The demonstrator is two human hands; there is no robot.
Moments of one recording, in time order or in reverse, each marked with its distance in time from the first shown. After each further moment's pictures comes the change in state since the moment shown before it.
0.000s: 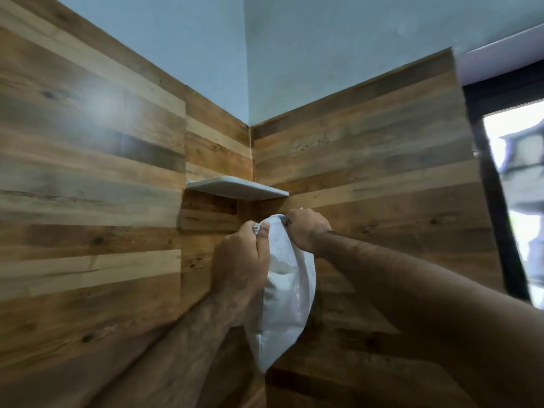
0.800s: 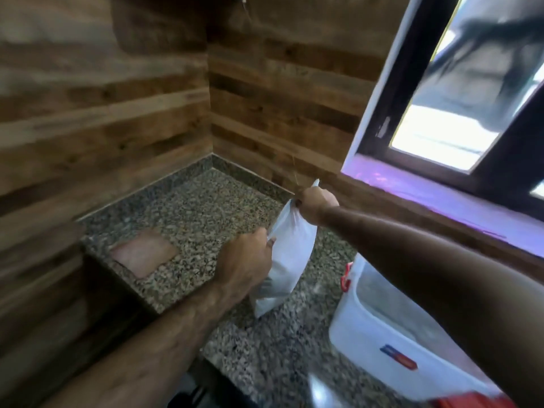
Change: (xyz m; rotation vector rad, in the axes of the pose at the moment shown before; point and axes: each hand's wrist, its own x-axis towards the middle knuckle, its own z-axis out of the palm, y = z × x) left_hand -0.532 0.259 -0.081 0.266 -1.007 -0.406; right_hand -0.568 0.222 0.042 -0.203 -0.796 0.098
